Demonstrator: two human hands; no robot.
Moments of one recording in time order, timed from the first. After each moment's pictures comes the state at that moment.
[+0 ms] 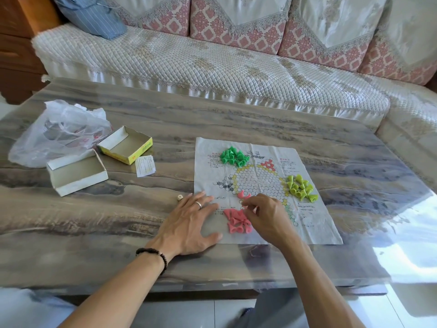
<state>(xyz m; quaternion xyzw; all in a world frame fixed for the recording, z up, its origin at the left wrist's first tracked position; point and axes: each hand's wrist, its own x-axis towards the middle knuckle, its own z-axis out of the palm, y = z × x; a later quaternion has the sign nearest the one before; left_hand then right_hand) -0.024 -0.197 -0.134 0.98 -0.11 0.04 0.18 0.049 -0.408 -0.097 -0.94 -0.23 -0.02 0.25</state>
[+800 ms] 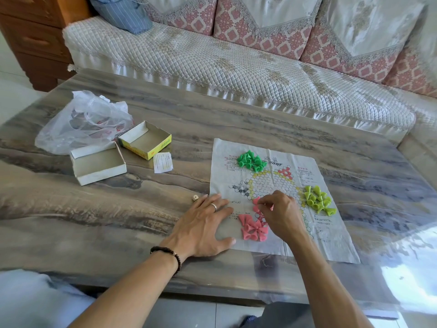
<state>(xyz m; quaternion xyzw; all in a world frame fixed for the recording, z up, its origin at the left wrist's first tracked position) -0.022 -0.197 -0.137 0.98 -0.10 0.04 0.18 0.072 -0.390 -0.091 -0.96 -0.19 -0.02 0.21</state>
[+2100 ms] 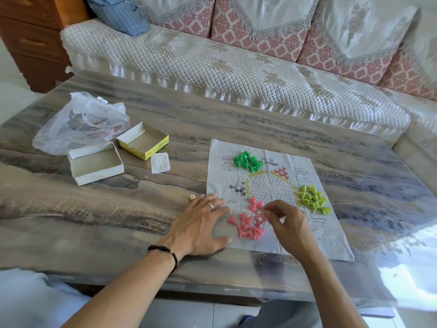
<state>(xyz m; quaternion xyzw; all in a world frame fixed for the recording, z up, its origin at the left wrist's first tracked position) -0.024 -0.197 -0.132 0.98 -0.10 0.04 0.19 0.047 -0.423 -0.088 -0.92 -0.20 -0.01 0.34</state>
